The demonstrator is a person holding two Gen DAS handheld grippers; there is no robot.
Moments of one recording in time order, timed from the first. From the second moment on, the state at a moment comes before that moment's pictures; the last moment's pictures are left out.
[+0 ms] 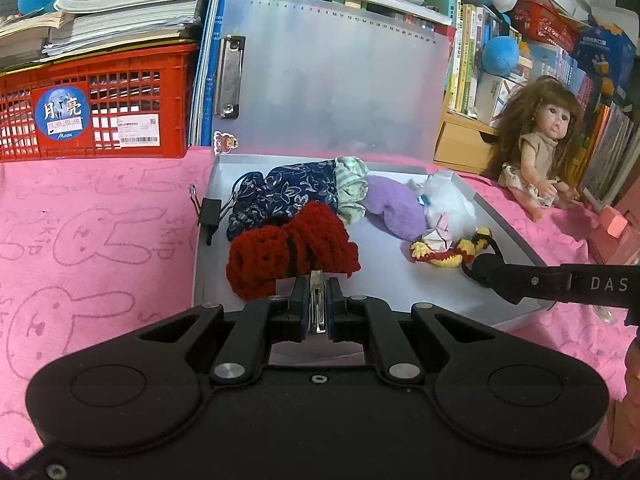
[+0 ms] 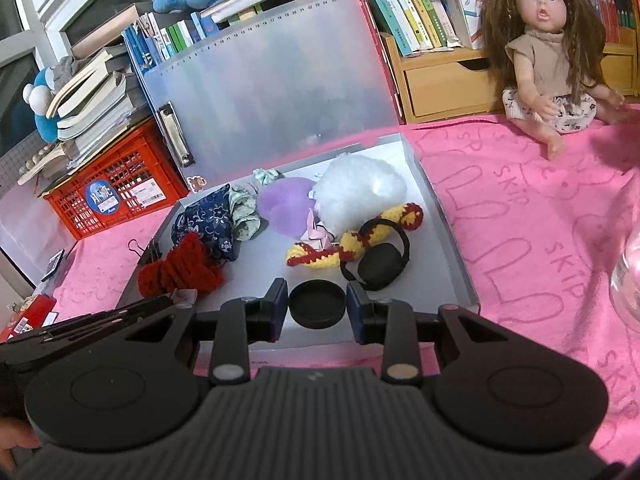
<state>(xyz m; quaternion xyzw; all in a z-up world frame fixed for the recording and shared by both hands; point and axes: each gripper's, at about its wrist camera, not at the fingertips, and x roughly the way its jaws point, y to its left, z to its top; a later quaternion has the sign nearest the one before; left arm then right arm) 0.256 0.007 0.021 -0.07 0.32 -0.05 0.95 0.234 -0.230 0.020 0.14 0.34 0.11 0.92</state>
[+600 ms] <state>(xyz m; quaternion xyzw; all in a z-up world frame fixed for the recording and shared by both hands) 0.284 0.002 0.013 -0.06 0.31 -0.04 0.95 0.258 -0.209 0.007 0.08 0.36 0.09 0.93</state>
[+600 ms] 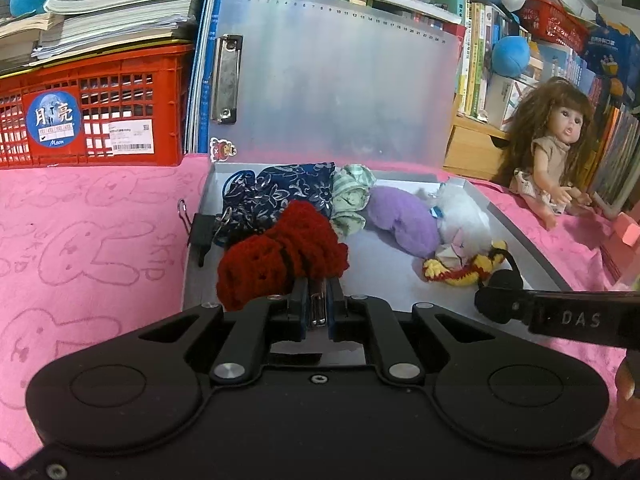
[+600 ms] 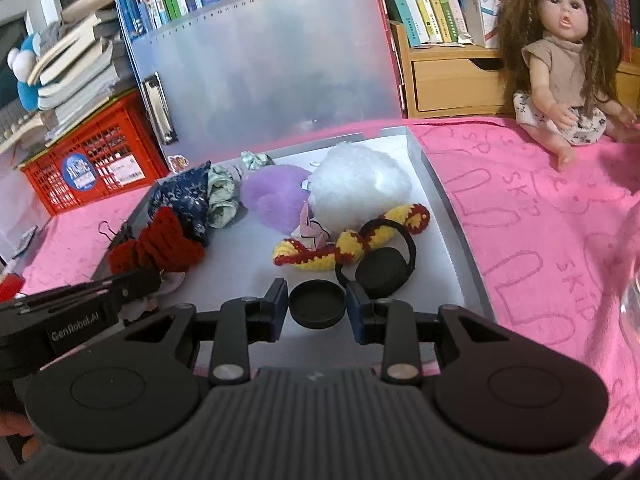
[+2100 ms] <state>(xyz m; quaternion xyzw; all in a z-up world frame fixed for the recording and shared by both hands) 0.266 0.002 0.029 -0.06 0.29 -0.05 0.96 0.245 -0.217 0.018 0.09 0.33 0.10 0.94</state>
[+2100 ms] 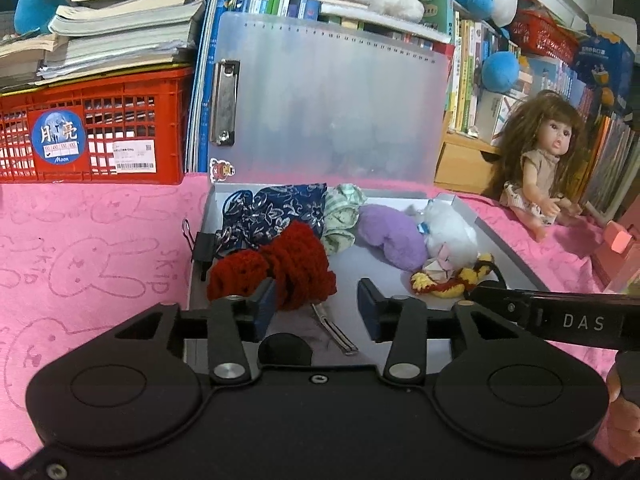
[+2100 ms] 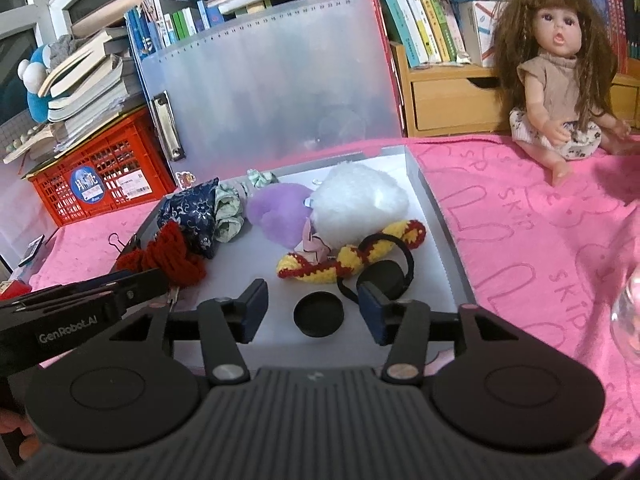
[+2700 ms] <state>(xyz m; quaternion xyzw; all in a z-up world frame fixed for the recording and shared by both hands) 0.233 0.002 0.059 -0.05 0.25 -0.05 0.97 0.212 -0.219 0.039 0.07 0.29 0.09 0.95</state>
